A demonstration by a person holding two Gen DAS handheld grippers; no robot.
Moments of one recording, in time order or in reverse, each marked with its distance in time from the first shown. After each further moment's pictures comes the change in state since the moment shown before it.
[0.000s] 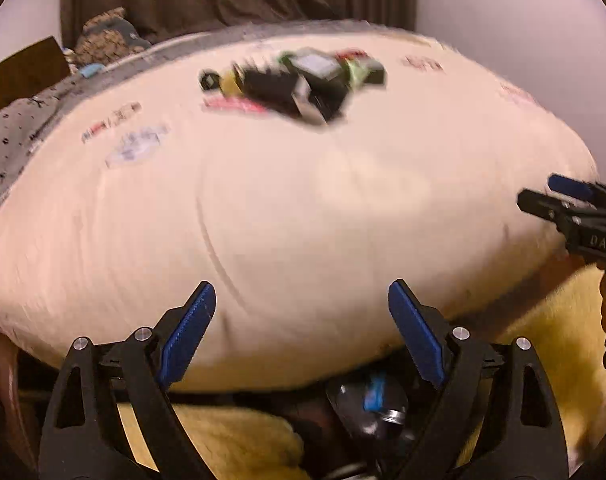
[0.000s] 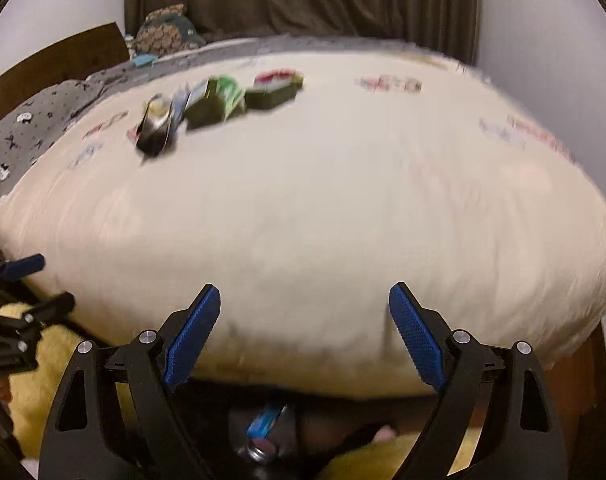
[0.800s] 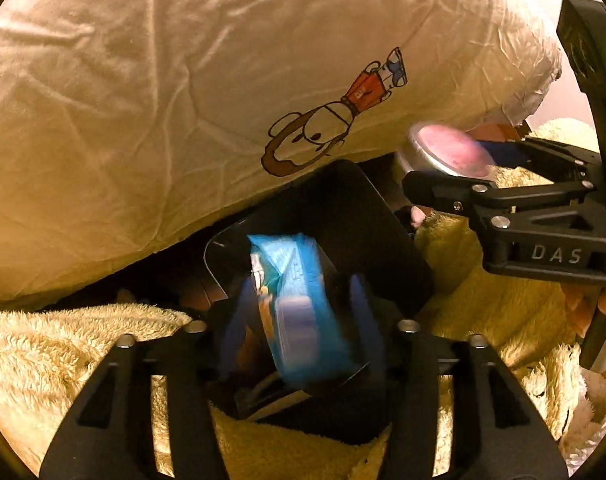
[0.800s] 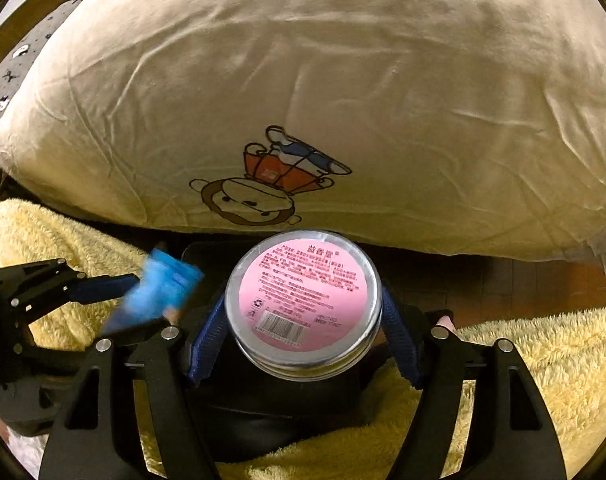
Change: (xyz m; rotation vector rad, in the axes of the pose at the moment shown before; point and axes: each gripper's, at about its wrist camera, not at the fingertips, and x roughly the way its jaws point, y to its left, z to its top) left arm 0.080 -0.068 -0.122 0.094 0.460 -0.296; right arm 0.055 0.032 -0.129 0.032 0.444 0.137
